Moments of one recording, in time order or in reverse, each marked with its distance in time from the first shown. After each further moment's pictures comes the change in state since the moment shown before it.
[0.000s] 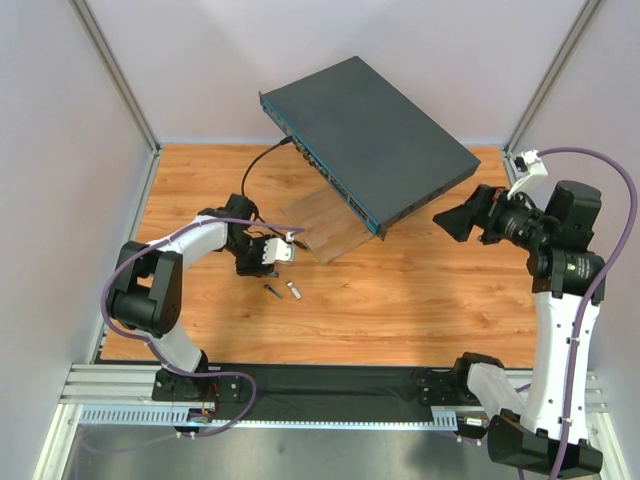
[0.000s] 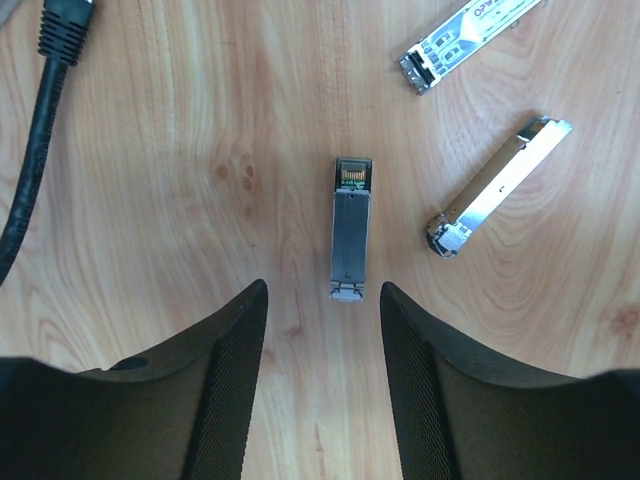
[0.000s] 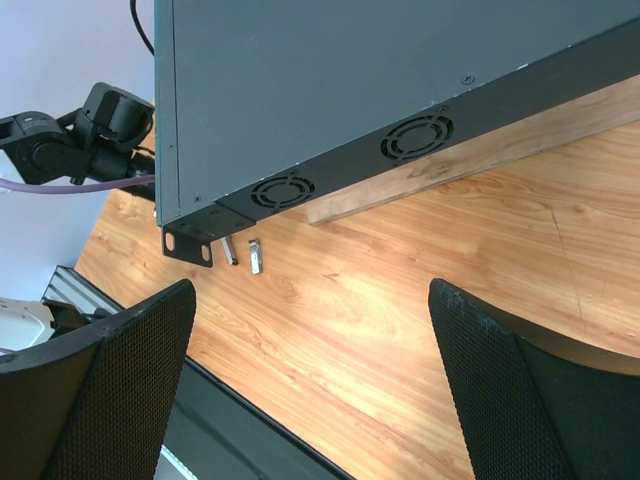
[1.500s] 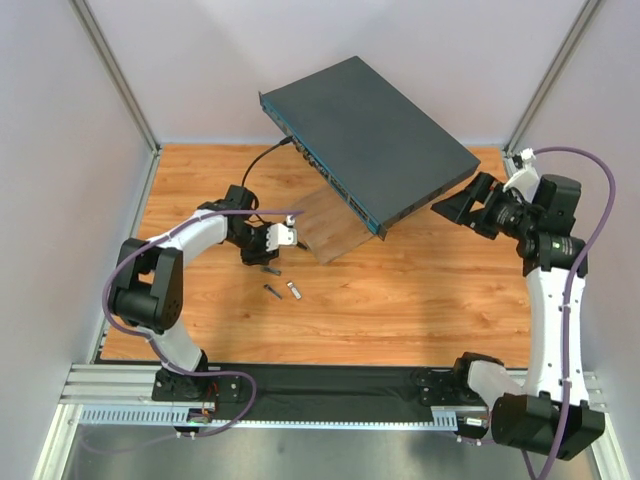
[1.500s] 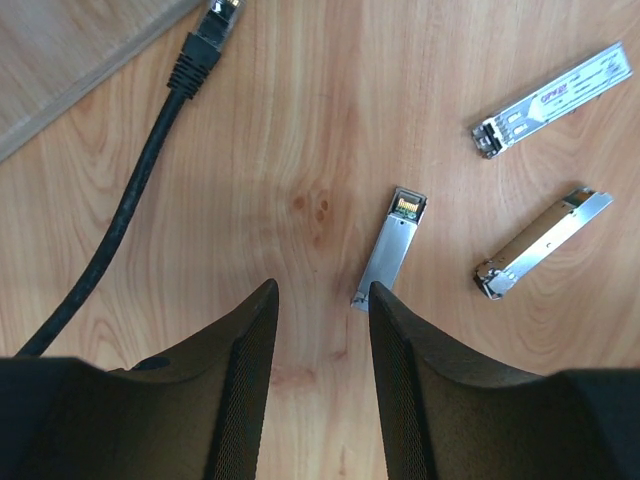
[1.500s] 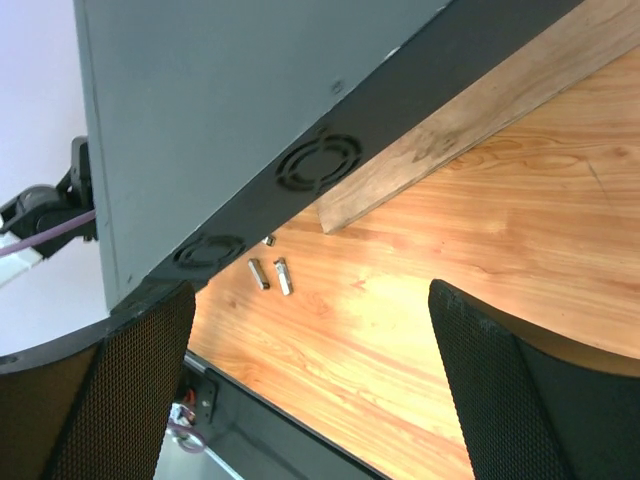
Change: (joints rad) left arm 0.011 0.026 0.062 0.059 0.067 -0.132; right arm 0.000 0.109 -0.118 0.158 0.045 0.246
